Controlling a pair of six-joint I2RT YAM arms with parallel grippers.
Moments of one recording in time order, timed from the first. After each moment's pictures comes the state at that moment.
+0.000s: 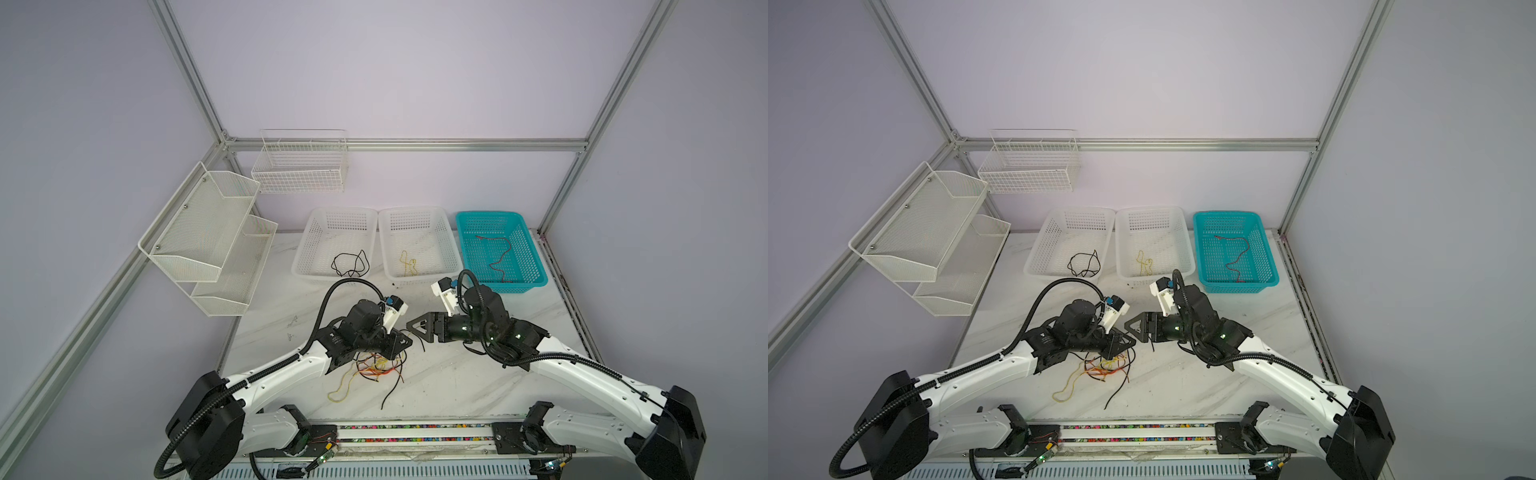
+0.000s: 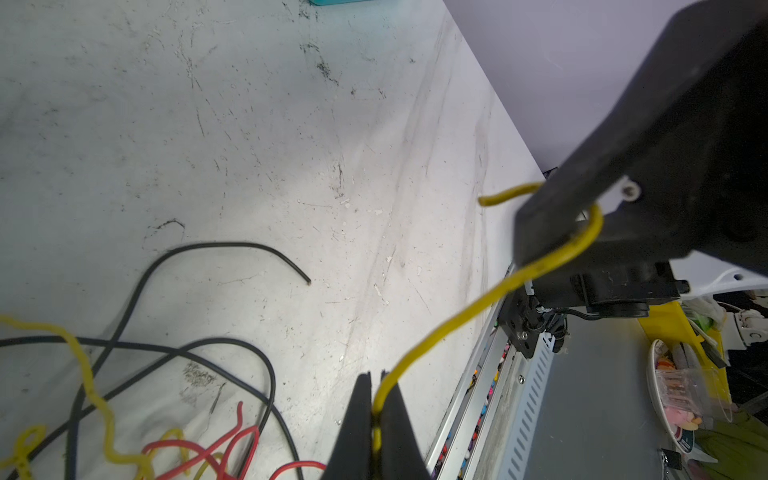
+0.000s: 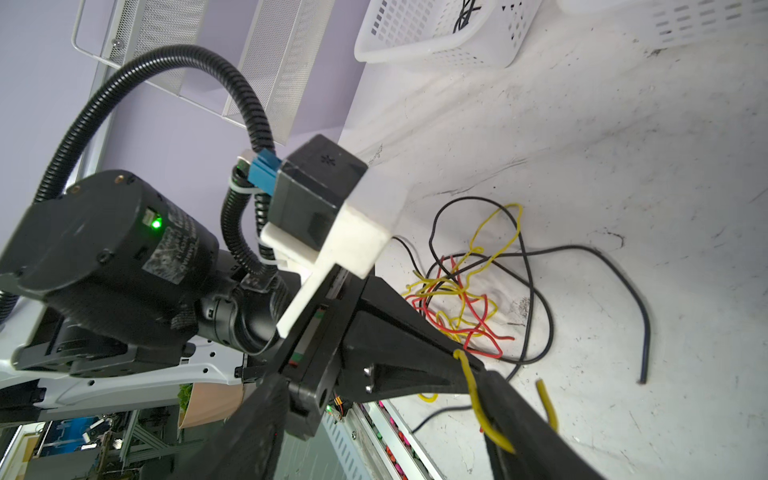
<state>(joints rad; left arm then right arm) -0.73 1.21 0.71 -0.16 0.43 -0.42 0.79 1.12 0.82 -0.19 -0.42 0.78</state>
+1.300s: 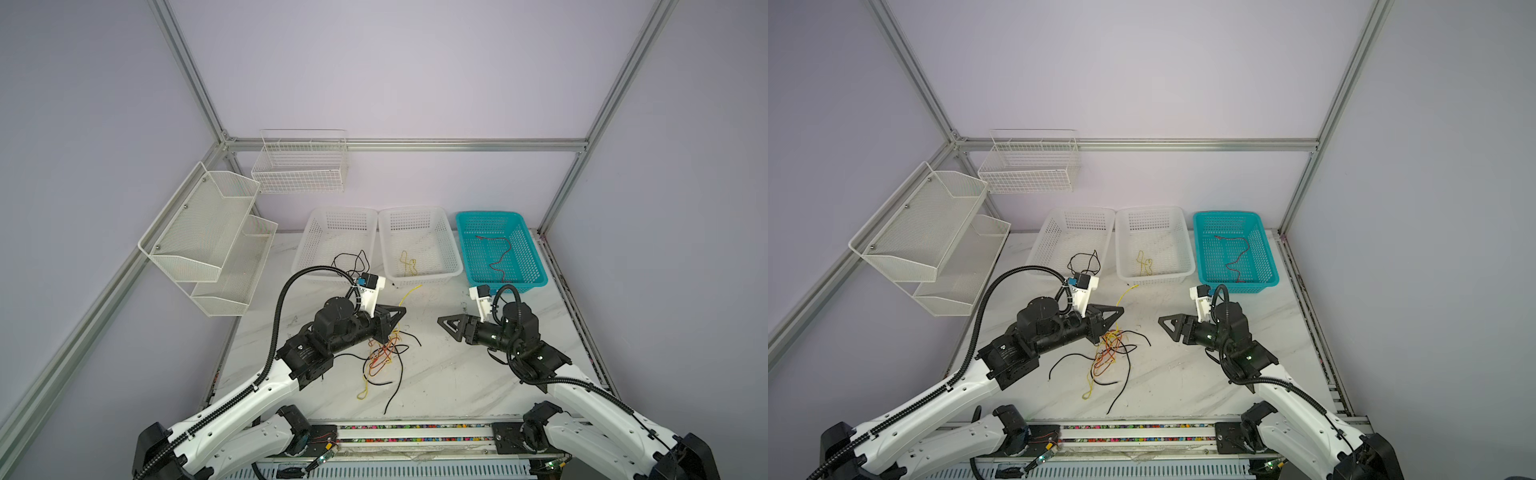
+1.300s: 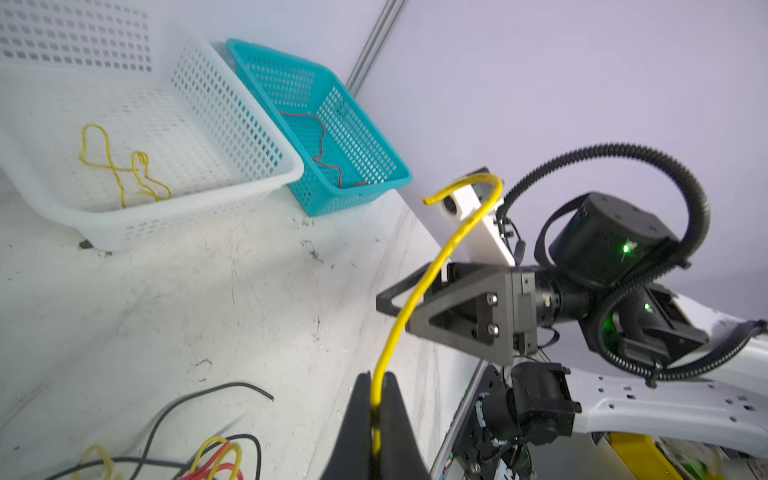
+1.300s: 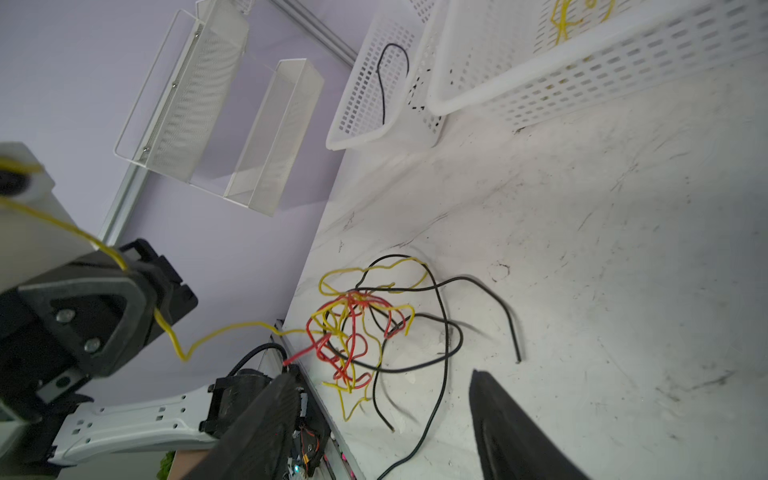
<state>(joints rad) -0.75 0.93 0.78 -0.06 0.18 -0.57 0.56 0.87 0.45 0.10 -0.50 0.78</state>
